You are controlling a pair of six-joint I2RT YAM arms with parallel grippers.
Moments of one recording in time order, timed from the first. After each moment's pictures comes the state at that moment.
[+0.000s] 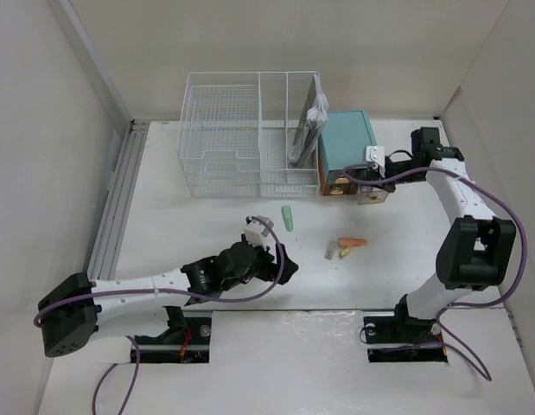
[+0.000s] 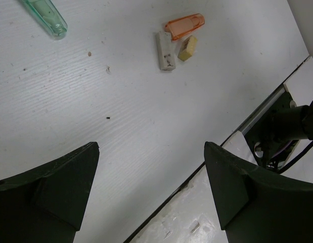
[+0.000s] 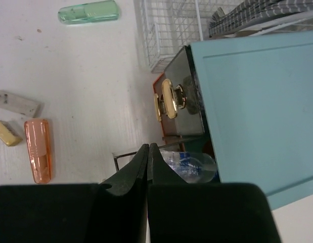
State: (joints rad) left arm -1.14 1.02 0.42 0.16 -0.21 -0.69; right arm -0.08 1.61 1.35 -0.92 -0.94 -1.46
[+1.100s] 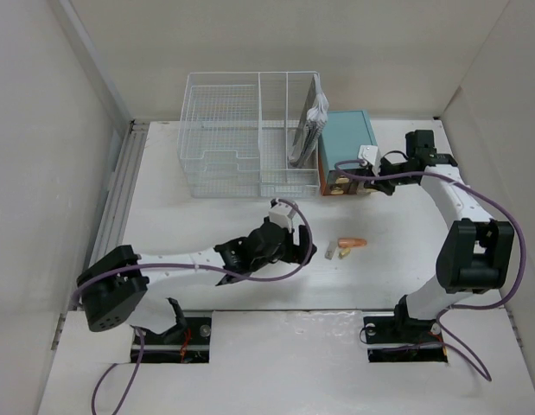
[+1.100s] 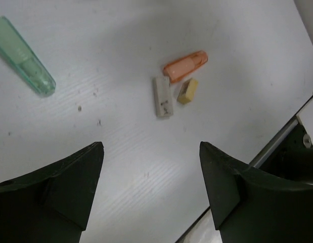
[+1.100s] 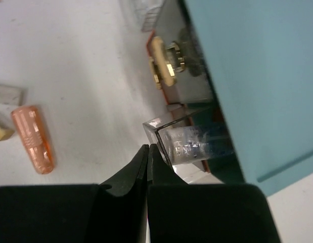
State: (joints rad) left arm -1.10 1.33 0.63 0.22 -0.21 -0.65; right arm -0.06 1.59 1.27 -0.79 -0.73 -1.26
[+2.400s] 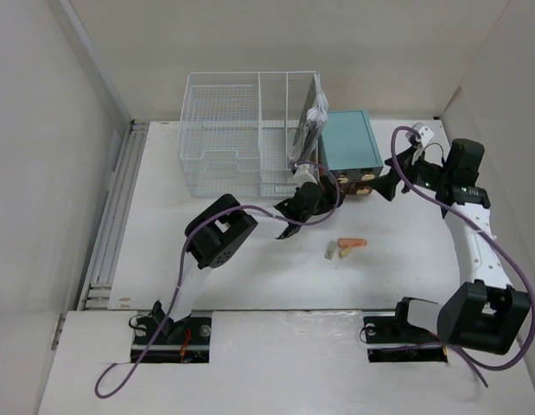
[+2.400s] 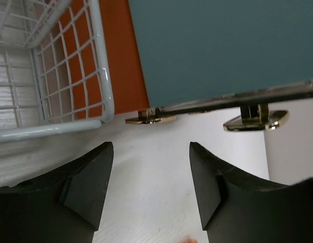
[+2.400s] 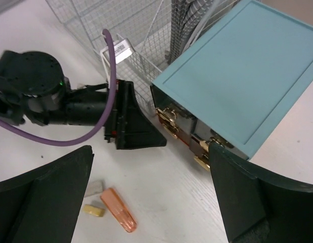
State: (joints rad) left arm -0.90 2.20 1.29 0.55 -0.21 -0.99; right arm -0.21 1.22 1.06 -0.35 -1.02 -0.42
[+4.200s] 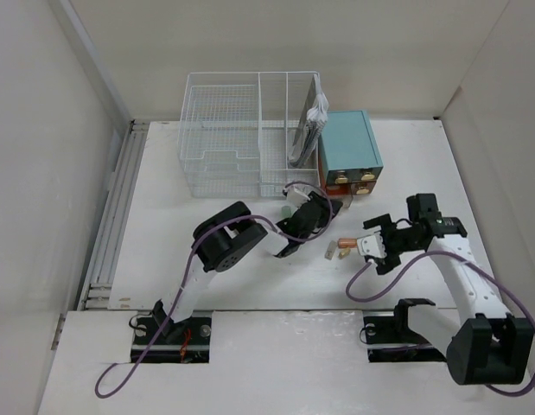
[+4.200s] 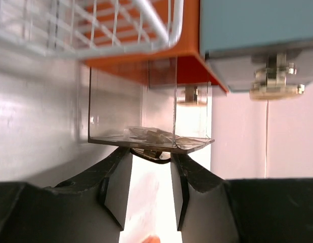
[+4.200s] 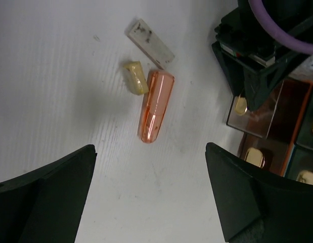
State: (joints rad) left arm -0.96 2.25 1.15 0.82 -0.37 -1.35; right arm -0.03 1.00 0.74 -1.02 -0.68 -1.90
